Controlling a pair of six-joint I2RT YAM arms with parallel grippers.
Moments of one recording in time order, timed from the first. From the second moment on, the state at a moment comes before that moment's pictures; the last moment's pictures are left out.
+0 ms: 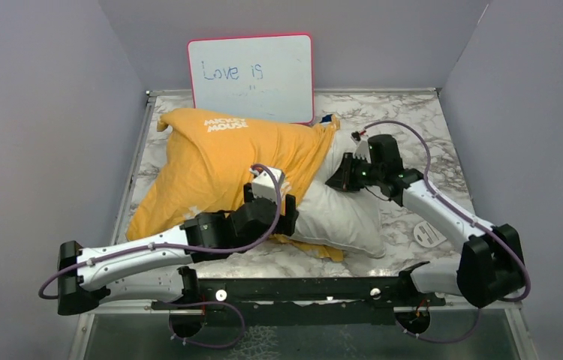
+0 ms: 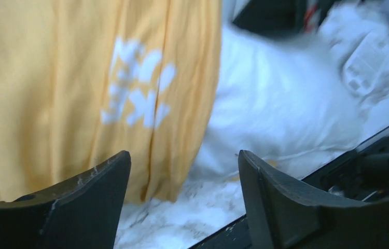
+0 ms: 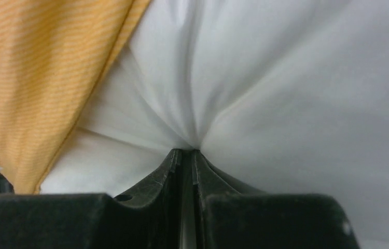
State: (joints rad) left arm -1.26 1.00 0.82 -0.45 -0.59 -0.65; right arm 0.39 1.35 0.91 -0.31 -0.42 0.44
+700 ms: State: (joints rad) left arm -0.68 1.87 1.70 -0.39 0.04 -0.12; right arm 0.38 1.14 0.48 0.16 -0.50 0.59
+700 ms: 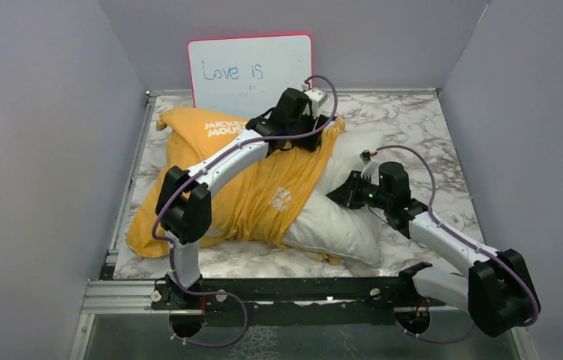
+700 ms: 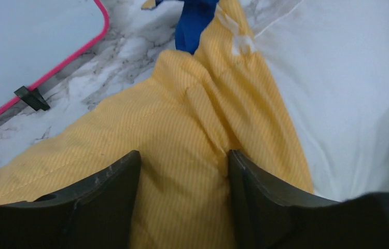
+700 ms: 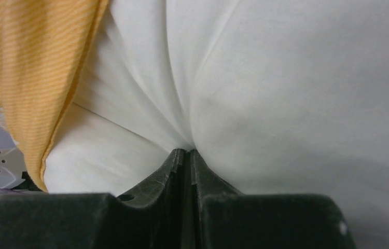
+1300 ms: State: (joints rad) left arm -0.67 1.61 1.39 -0.25 0.07 -0.19; right arm 0.39 1.04 1.01 -0.51 0.01 0.52
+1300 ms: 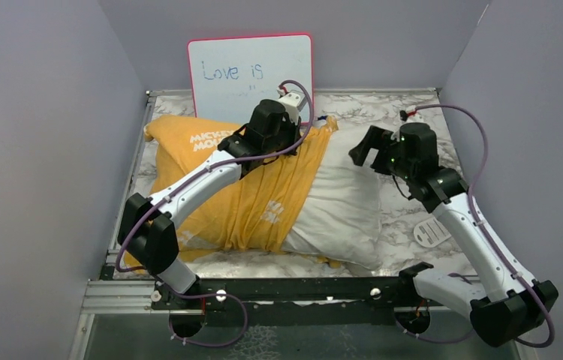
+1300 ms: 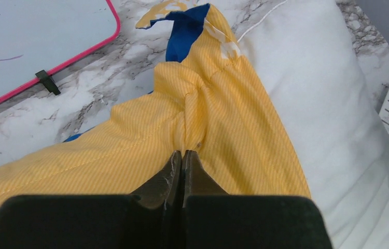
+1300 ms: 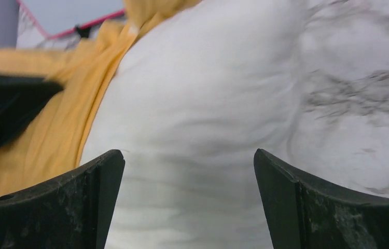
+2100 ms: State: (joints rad) left arm -0.67 1.51 1.37 -0.25 0.12 -0.22; right arm 0.07 1.31 1.01 -0.33 -0.62 0.46
